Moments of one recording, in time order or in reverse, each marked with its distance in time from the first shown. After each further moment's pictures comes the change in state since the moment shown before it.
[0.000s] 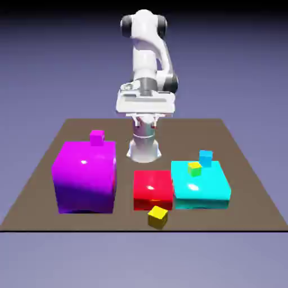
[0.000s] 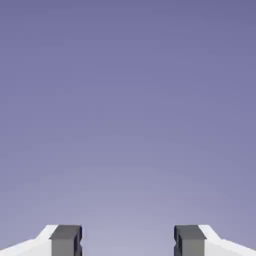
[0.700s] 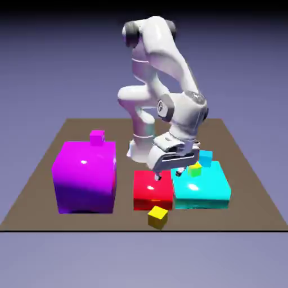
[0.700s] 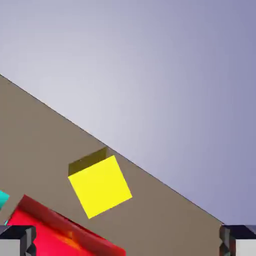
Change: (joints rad) arm 0.083 0.761 0.142 0.698 -0.372 -0.871 -0.139
